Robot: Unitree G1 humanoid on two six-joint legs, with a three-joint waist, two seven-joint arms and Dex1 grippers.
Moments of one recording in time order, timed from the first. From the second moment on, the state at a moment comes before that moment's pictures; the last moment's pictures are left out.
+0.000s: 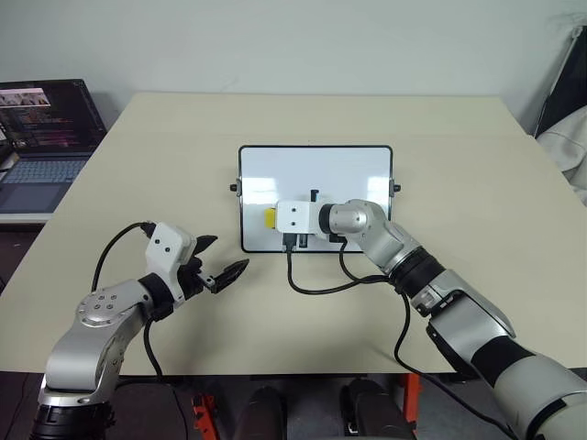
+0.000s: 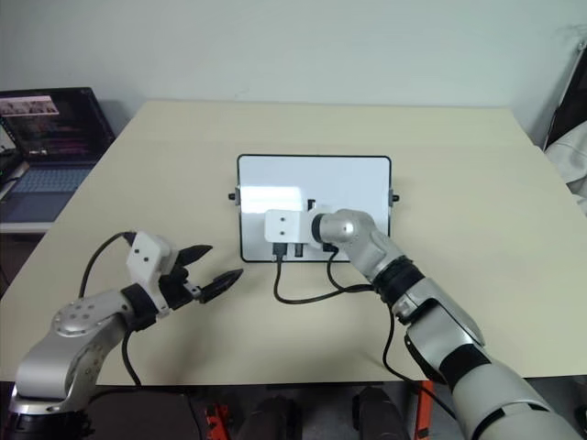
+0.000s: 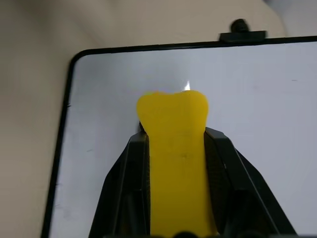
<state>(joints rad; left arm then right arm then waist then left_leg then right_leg) -0.02 0.66 0.20 -0.35 -0.42 0.53 -0.67 -1.00 -0.17 0.58 0.64 -0.34 -0.05 0.65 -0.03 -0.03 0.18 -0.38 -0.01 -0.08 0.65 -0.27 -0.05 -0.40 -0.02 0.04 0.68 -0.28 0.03</state>
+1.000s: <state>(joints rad) -0.01 0.65 0.17 -0.32 -0.41 0.49 -0.69 -1.02 -0.20 0.52 0.72 -0.39 -0.10 0.55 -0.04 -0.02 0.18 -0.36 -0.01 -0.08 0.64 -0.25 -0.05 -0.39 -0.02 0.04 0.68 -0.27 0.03</state>
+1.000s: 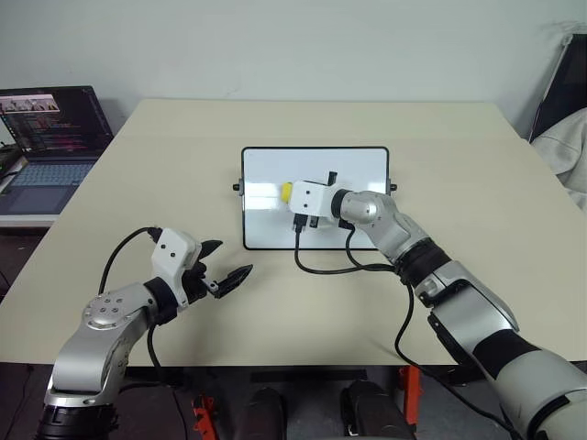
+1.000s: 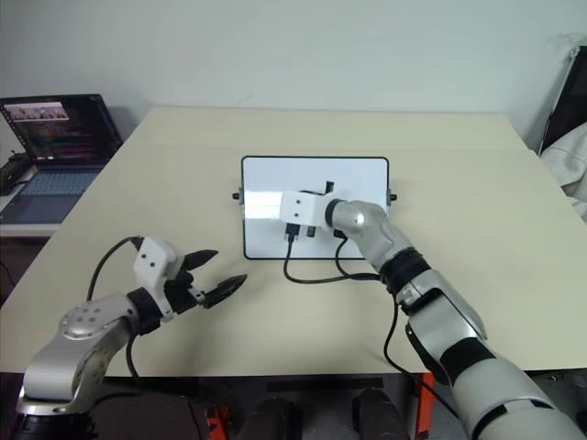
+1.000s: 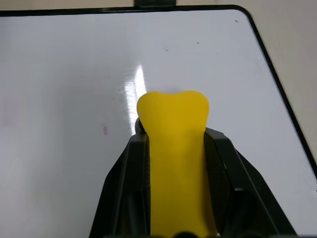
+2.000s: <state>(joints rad) -0.26 0.64 -0.04 -0.35 -0.41 0.52 -0.77 -0.66 -0.29 0.14 -0.12 -0.30 0.35 0.54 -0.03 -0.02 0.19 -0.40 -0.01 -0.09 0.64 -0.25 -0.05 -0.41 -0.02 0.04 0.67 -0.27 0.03</state>
